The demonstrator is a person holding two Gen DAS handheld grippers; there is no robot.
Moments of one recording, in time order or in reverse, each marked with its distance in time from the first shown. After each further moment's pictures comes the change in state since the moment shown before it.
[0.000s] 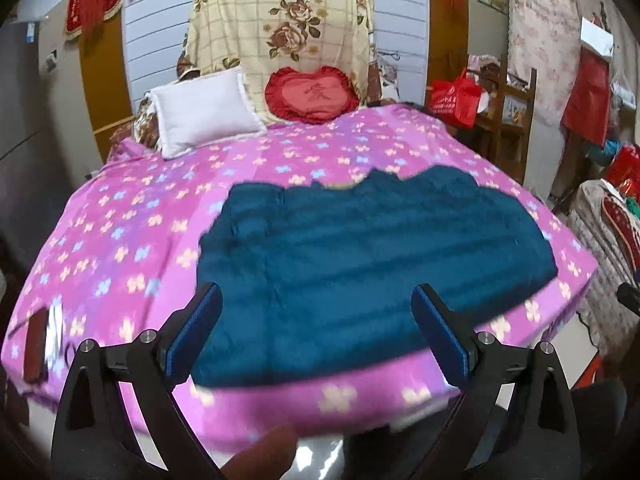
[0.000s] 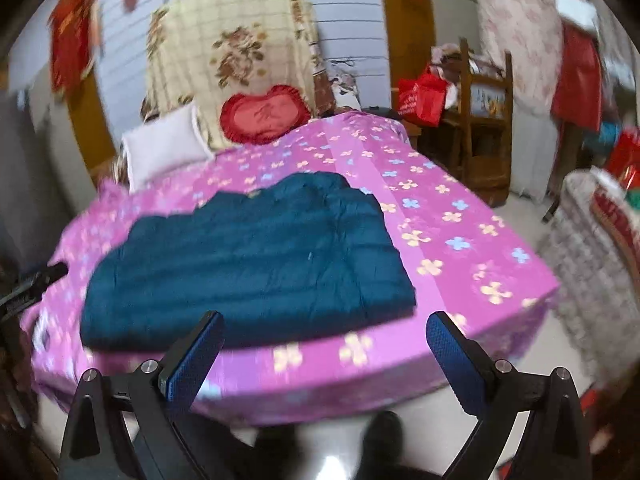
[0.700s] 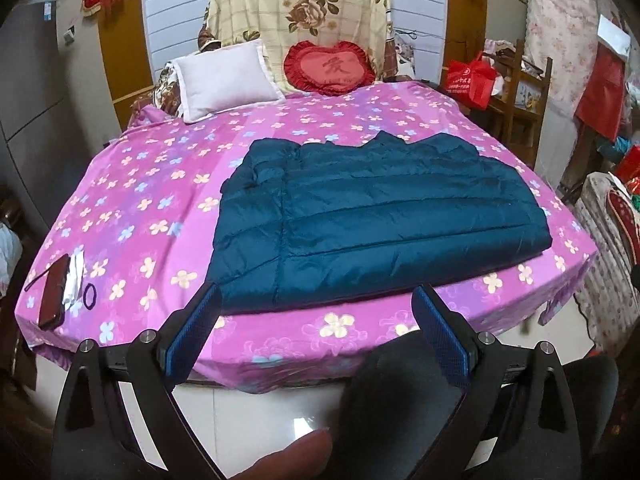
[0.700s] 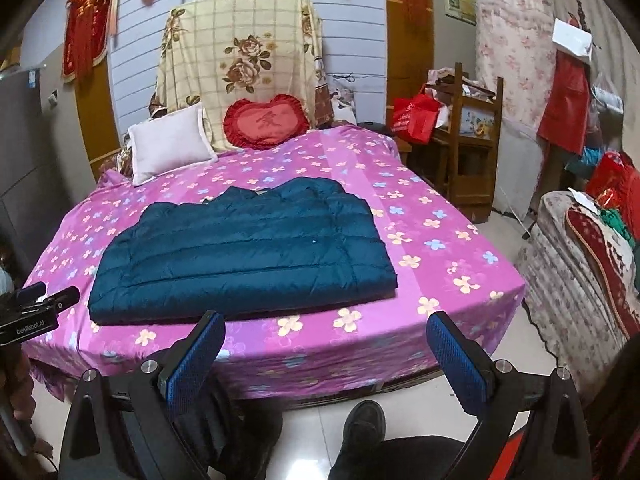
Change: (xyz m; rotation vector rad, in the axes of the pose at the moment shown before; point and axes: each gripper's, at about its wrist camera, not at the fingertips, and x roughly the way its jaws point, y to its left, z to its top) left arm -0.041 -0.003 -0.035 -0.037 0.087 0.052; right arm -0.055 0.012 -0.023 0.002 -0.043 -0.012
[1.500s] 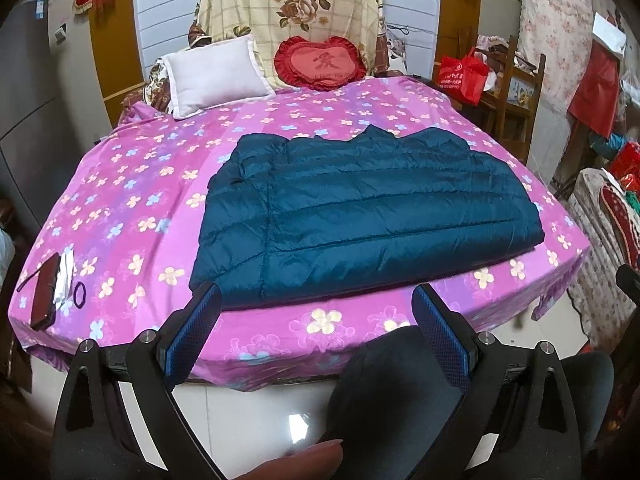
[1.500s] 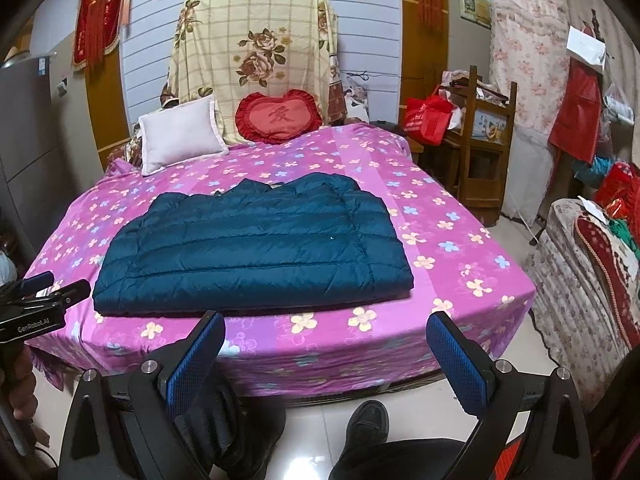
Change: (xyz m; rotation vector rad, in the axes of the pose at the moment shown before) left arm 0.005 -0.006 0.000 0.003 0.020 -0.031; right arm 0.007 0.016 0.000 -0.027 0.014 0.018
